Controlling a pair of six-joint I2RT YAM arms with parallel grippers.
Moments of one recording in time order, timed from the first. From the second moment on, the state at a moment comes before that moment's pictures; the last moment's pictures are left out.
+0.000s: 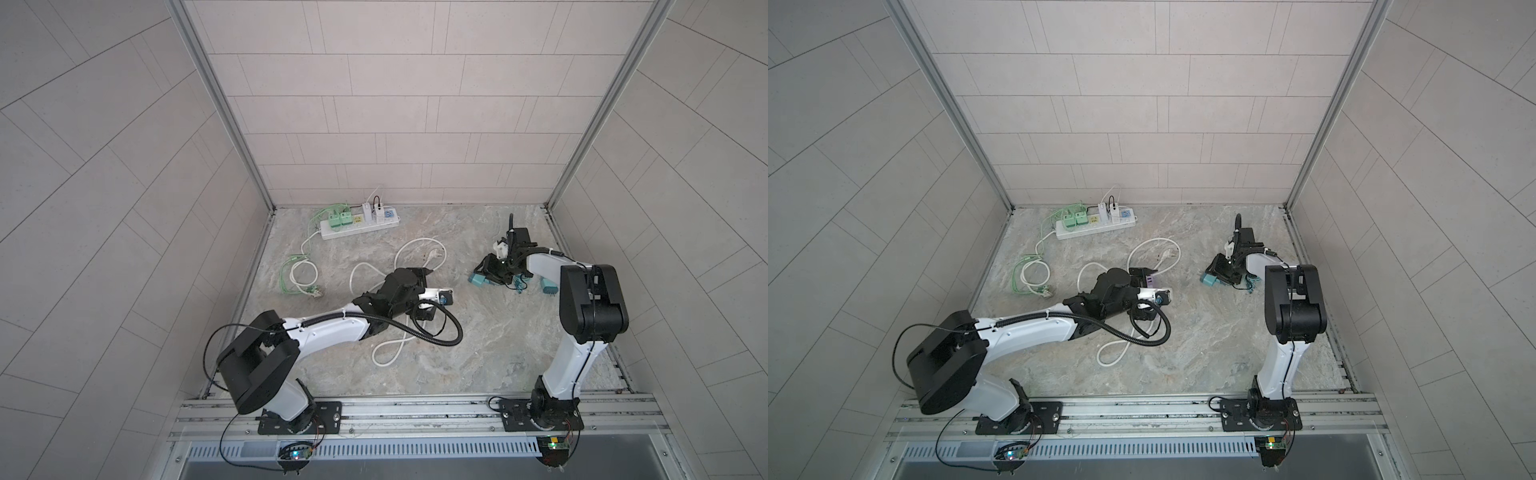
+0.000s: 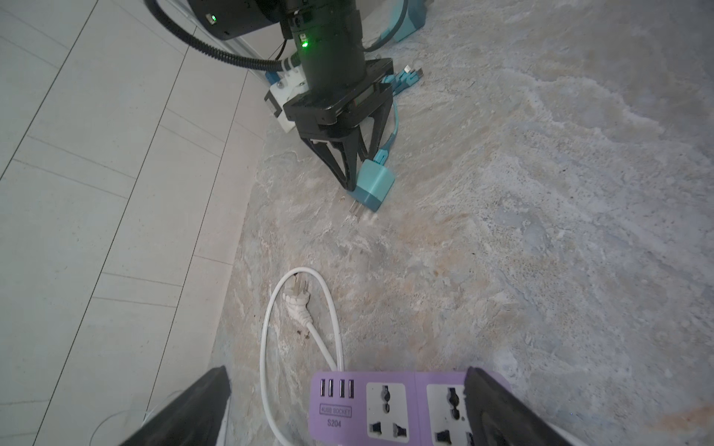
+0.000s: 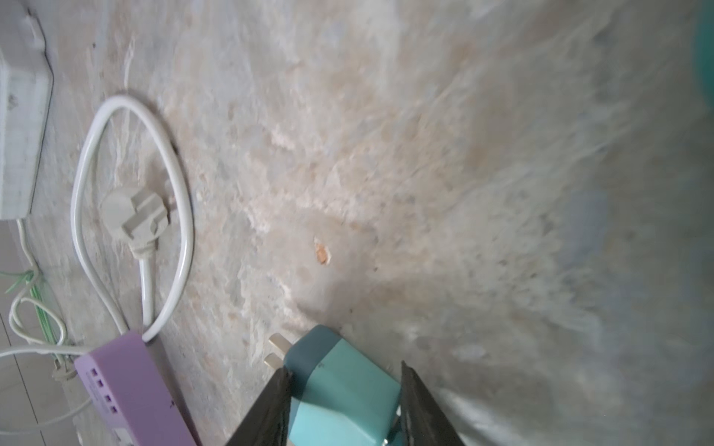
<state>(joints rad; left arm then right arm) -0.86 1.55 0.86 0.21 0.06 0.90 -0.02 1.84 1.11 -0.43 -0.44 0.40</state>
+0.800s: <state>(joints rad) -1.01 1.70 1.04 -0.09 0.23 1.03 0.19 1.06 0.70 -0.58 -0.26 0.44</state>
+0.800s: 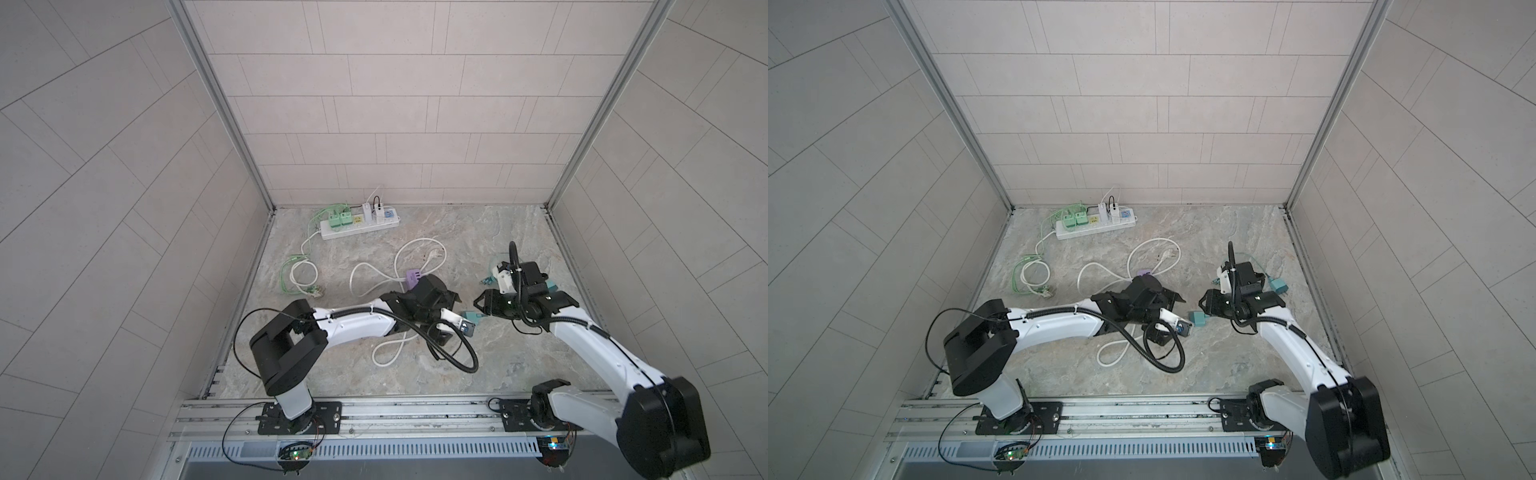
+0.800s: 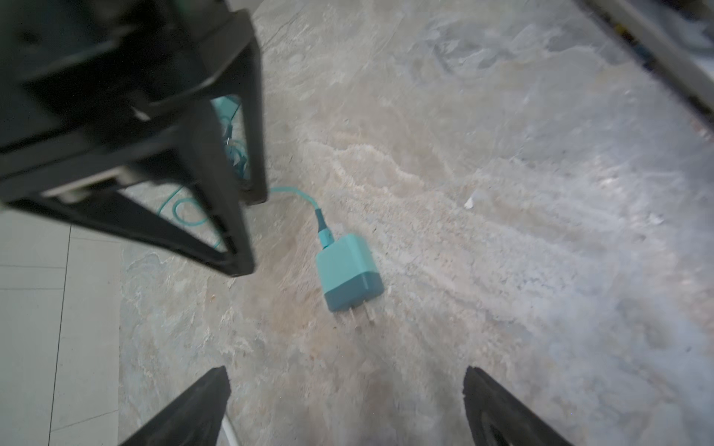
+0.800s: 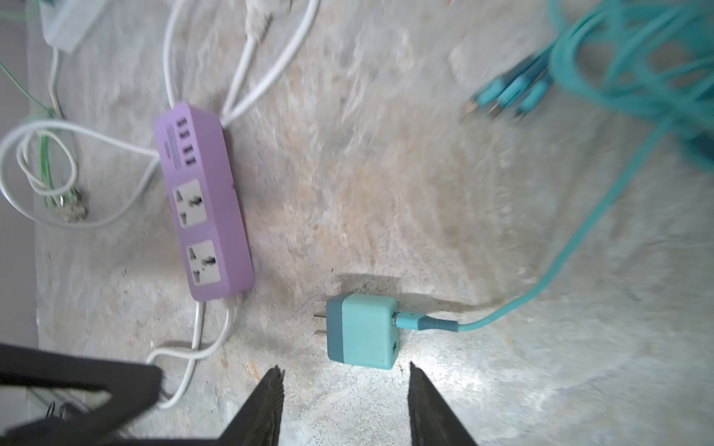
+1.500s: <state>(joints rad) -1.06 2.07 1.53 -0.48 0.10 0.80 0.12 0.77 0.59 -0.61 -0.07 0.55</state>
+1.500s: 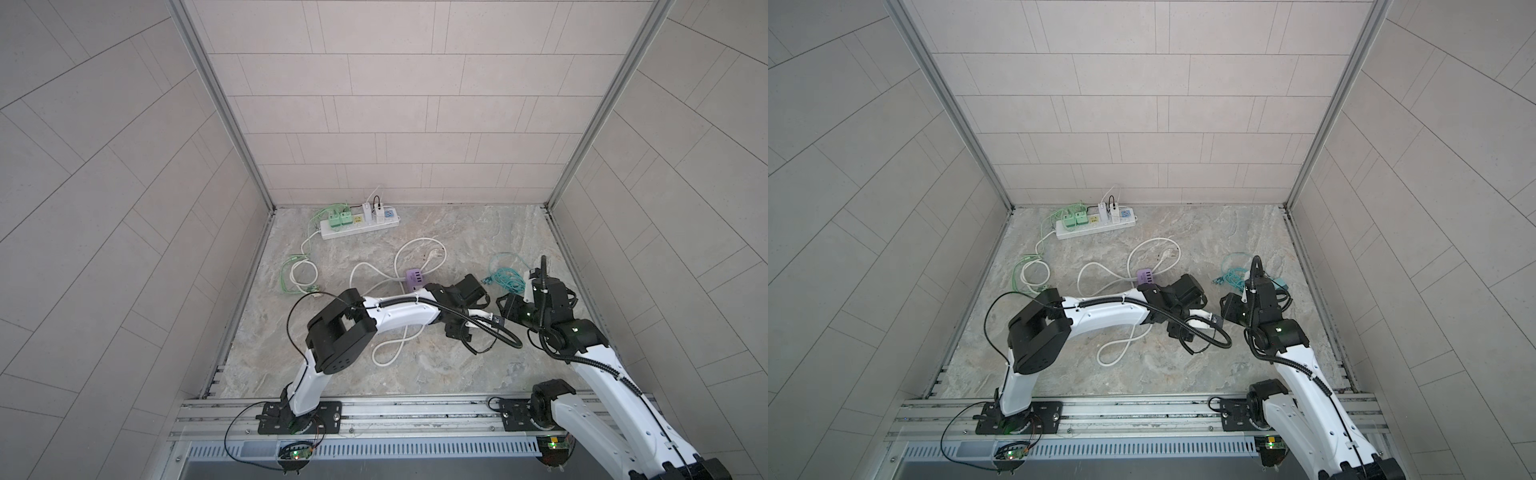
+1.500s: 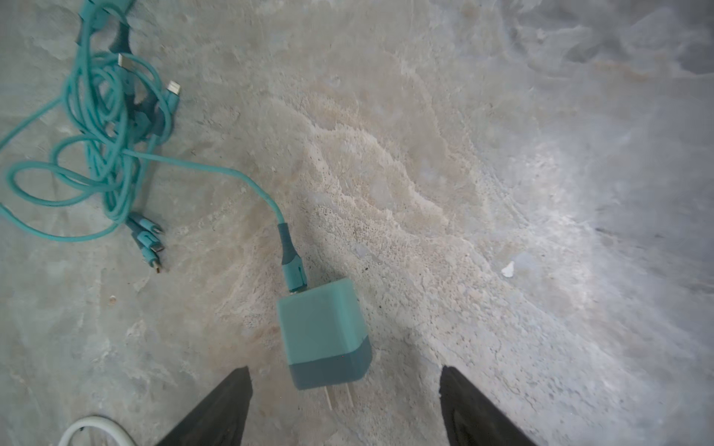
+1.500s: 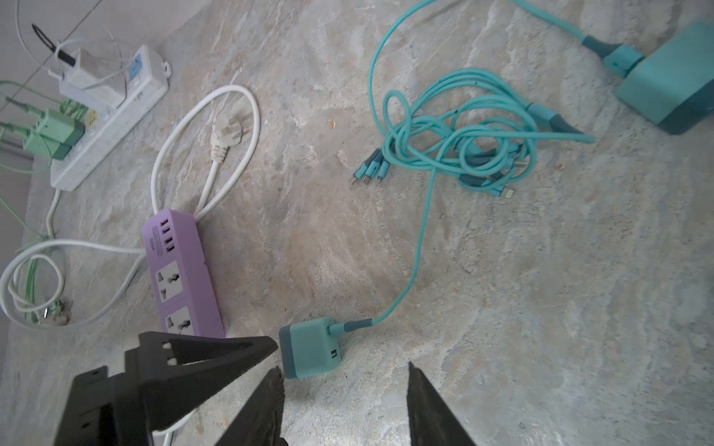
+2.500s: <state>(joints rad) -0.99 2.21 1.76 -0.75 0.17 0.74 -0.02 0.74 0.53 -0.60 -0.18 0.55</state>
